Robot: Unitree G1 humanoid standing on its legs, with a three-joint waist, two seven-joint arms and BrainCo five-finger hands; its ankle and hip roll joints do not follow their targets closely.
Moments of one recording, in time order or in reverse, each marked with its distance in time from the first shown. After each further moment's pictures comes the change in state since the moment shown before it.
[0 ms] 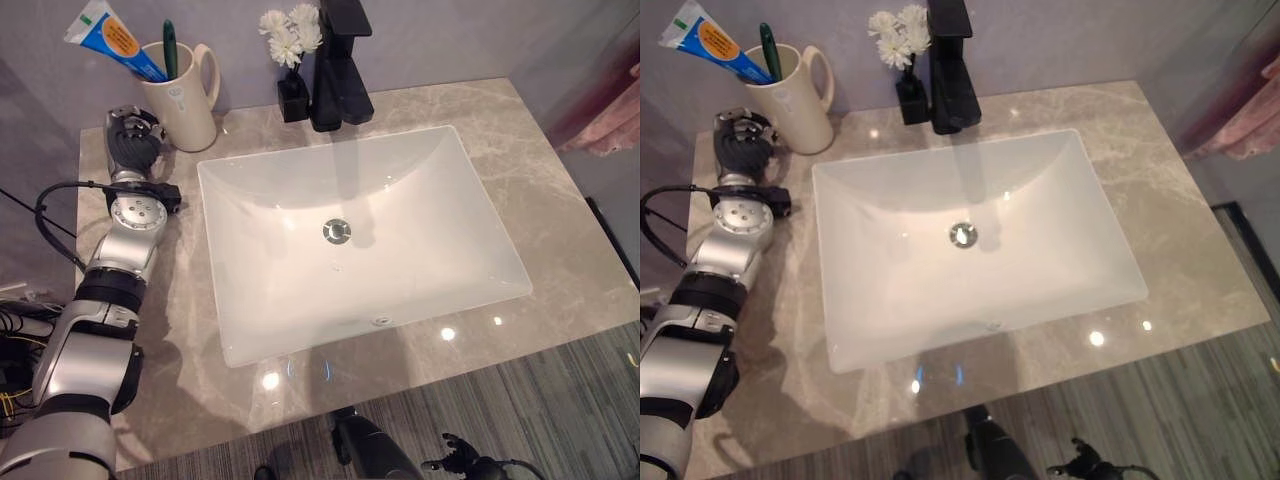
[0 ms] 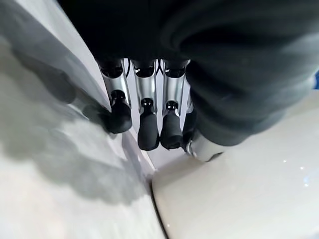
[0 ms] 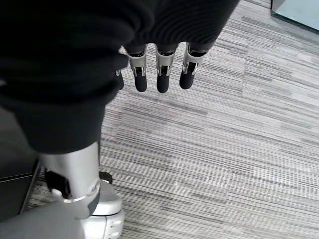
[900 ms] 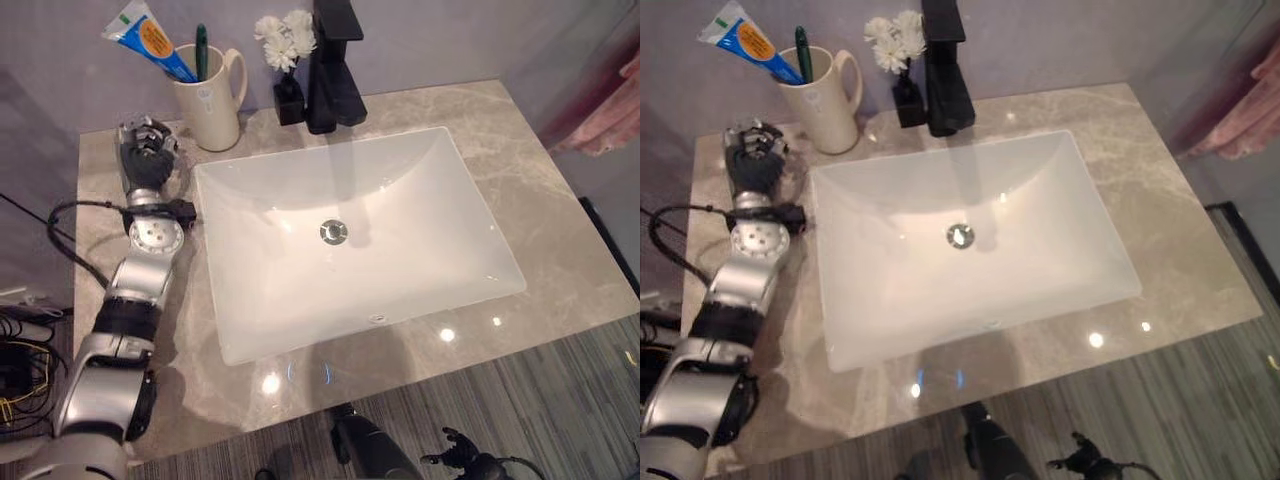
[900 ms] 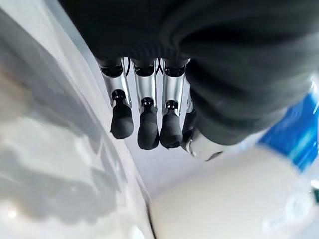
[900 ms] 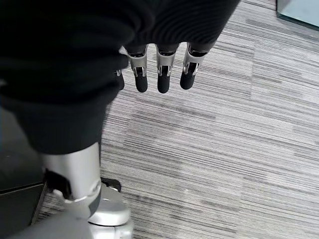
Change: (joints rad) left arm 0.417 -0.103 0.274 -0.441 0.129 -0.009 0.067; right arm -0.001 -0.003 -0.045 -0.006 -0.001 -0.002 -0.021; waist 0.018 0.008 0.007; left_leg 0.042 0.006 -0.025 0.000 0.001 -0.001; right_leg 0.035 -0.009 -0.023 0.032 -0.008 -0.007
